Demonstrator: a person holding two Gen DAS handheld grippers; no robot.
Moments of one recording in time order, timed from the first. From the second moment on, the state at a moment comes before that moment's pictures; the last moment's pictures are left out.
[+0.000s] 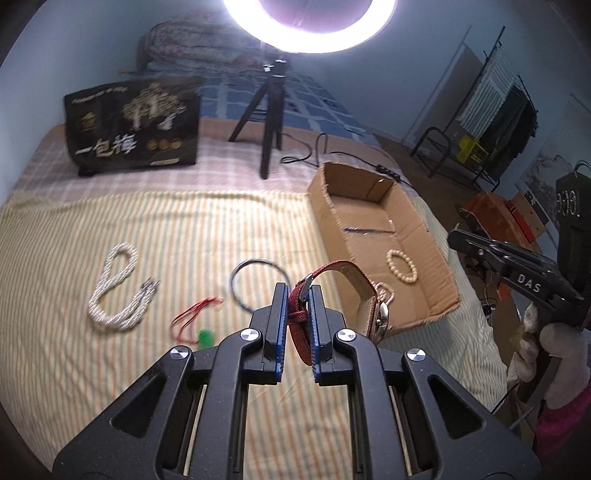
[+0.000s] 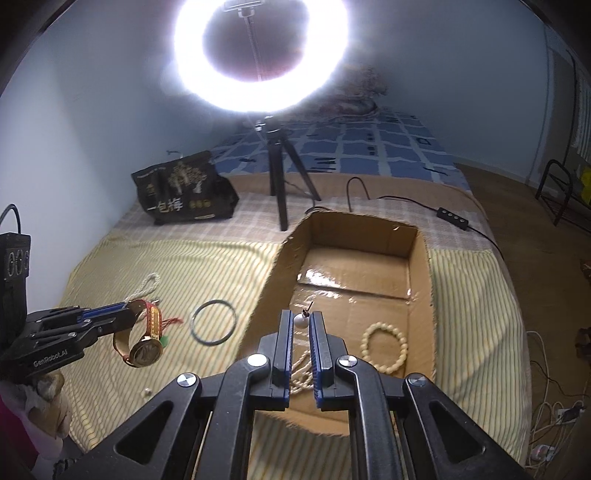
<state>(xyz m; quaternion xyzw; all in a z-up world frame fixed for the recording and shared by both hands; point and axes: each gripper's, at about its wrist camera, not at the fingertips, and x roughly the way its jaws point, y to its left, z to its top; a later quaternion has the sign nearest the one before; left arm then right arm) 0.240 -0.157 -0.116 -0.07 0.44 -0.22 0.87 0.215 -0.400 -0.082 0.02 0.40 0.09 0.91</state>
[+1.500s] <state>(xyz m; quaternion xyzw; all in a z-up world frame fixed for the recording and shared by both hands) 0.312 -0.271 -0.156 -0.03 0.44 -0.25 0.86 0.320 -0.468 -0.145 0.05 0.43 0.04 0.90</state>
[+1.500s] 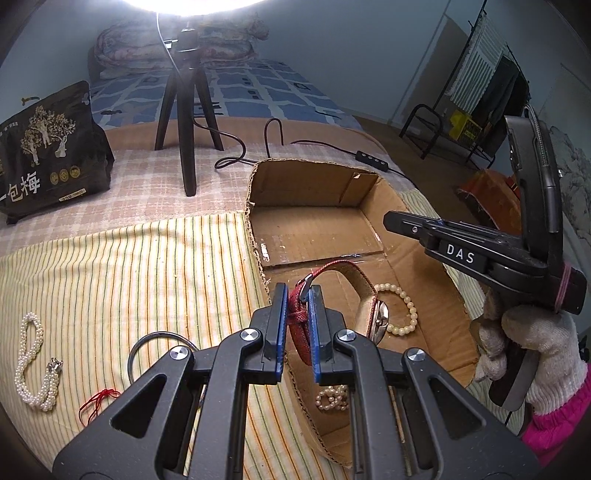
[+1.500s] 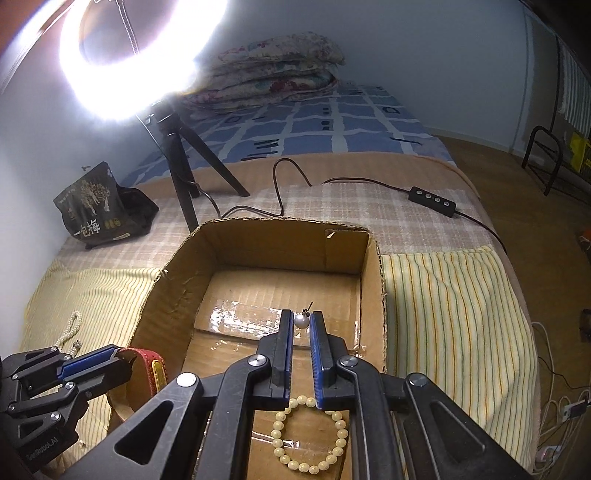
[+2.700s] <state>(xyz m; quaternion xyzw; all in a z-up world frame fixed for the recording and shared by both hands) 0.275 -0.246 -0.109 -0.01 0.40 -0.25 0.88 0.287 -0.452 -0.100 0.01 0.41 -0.04 0.91</state>
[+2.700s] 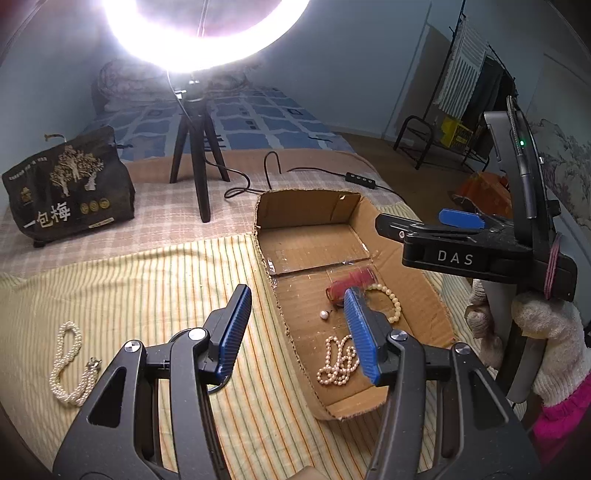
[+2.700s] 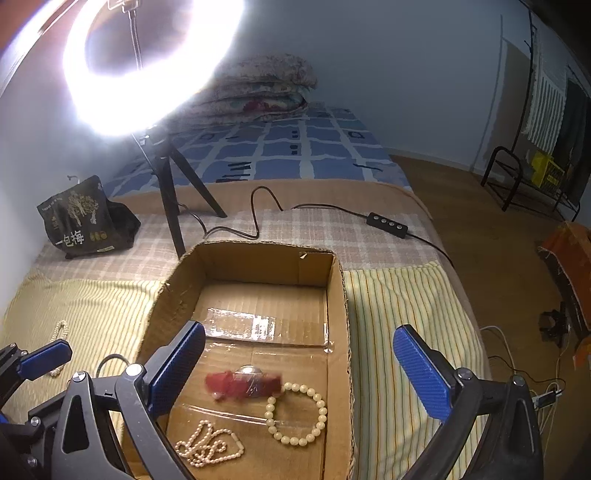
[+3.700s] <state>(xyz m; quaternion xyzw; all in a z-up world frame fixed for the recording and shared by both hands) 0.204 -0.165 -0.035 -0.02 0.34 -0.22 0.91 0.210 -0.392 -0.042 0.00 0.37 -0.01 0.93</state>
